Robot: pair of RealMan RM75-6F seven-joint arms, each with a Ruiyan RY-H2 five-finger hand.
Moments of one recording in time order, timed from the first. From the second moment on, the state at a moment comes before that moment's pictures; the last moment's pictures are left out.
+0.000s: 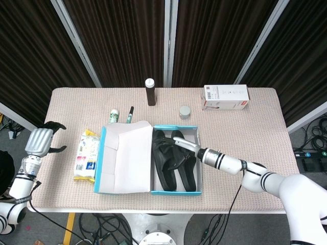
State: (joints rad) left arm -0.46 -1.49 -0.10 -0.87 1.42 1.15 -0.34; right arm 1.11 -1.53 -0.16 -1.04 -1.77 0.95 1.64
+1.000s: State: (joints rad) left arm -0.47 -1.50 -0.11 -0.87 1.43 1.17 -0.32; right arm 0.91 -1.36 -0.09 -1.20 -1.56 1.10 0.81
